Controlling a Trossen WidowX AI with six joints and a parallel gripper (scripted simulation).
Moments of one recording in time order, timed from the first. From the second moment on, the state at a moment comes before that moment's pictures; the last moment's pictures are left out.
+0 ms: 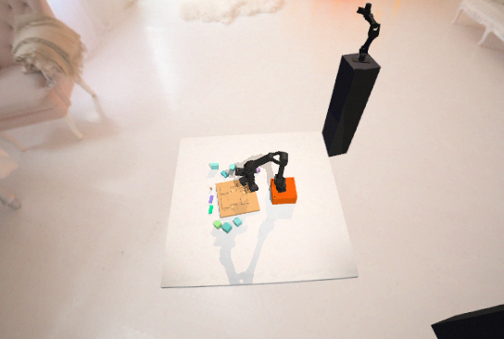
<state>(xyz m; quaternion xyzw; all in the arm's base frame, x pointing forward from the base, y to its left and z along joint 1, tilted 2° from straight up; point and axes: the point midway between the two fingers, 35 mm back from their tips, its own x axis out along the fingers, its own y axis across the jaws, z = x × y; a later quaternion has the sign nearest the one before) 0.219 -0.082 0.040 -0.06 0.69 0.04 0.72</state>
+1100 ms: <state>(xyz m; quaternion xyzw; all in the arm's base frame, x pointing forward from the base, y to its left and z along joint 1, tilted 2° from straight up) 0.220 -0.083 -0.013 0.01 0.69 -0.03 0.72</state>
